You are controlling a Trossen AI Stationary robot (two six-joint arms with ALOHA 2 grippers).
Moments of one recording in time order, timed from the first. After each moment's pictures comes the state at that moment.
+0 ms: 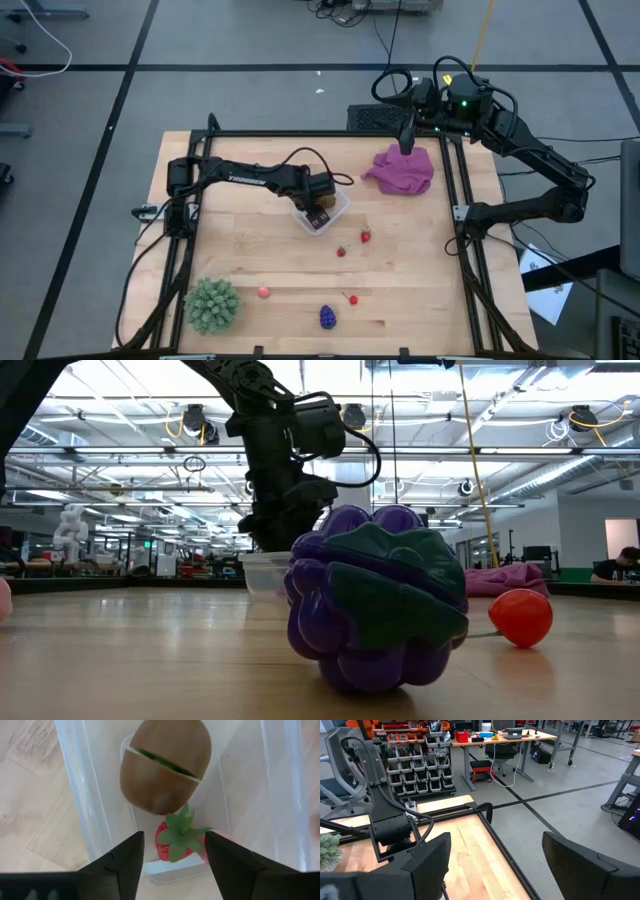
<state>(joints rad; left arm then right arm) 0.16 1.97 1.40 -0.71 0.02 -0.43 -0.49 1.15 1.45 -0.55 -0.11 -0.04</state>
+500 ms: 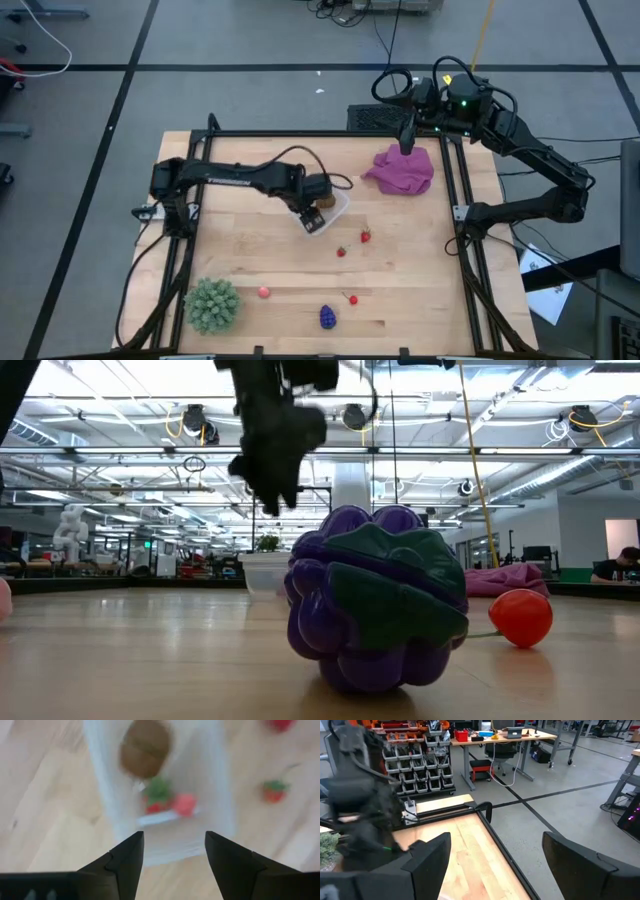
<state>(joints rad) 0.06 1.85 1.55 -1.00 -0.03 -0.48 -0.49 1.15 1.45 -0.55 -0.11 -0.04</state>
